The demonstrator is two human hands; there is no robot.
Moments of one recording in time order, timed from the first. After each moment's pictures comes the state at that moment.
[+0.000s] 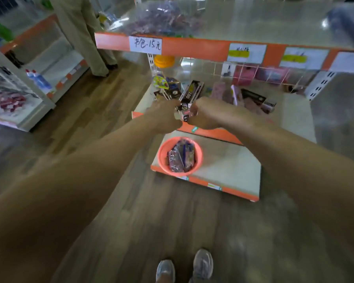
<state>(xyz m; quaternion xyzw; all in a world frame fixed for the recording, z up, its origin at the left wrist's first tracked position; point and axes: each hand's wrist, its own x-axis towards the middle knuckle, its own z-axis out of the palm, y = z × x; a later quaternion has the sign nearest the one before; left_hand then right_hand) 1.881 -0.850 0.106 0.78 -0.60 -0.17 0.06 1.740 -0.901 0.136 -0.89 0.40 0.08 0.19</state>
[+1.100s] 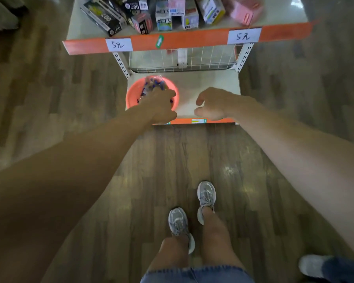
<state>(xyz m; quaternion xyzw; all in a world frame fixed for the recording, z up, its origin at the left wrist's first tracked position) 1.831 -0.777 -0.084 0.69 -0.66 -0.29 -0.07 1.665 -0.787 -0.044 -0.75 0.57 0.14 0.31</state>
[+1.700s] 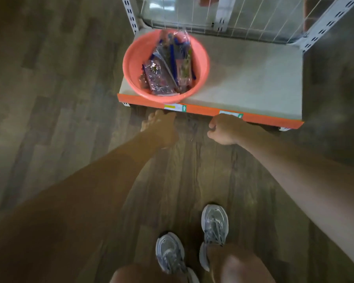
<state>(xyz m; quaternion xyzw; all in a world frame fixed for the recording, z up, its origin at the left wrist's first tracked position) 1.887 -0.788 -0.412 0.75 -0.58 -0.31 -0.11 1.717 -0.847 -0.400 -0.76 0.52 0.26 0.29</state>
